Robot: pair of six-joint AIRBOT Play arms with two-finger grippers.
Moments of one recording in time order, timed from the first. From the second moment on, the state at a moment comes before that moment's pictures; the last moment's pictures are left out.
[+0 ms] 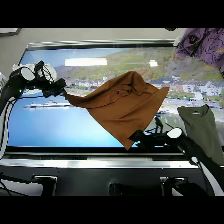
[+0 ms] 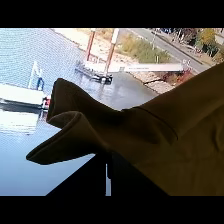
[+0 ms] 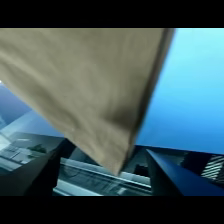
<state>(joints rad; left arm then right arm) -0.01 -1.66 1.57 1.24 -1.11 -1.81 0.17 -1.13 0.45 -0.61 0.87 1.53</state>
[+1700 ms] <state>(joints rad) 0.22 -0.82 1.98 1.35 -0.90 -1.78 -0.06 -0.89 2.09 -1.11 1.36 1.75</state>
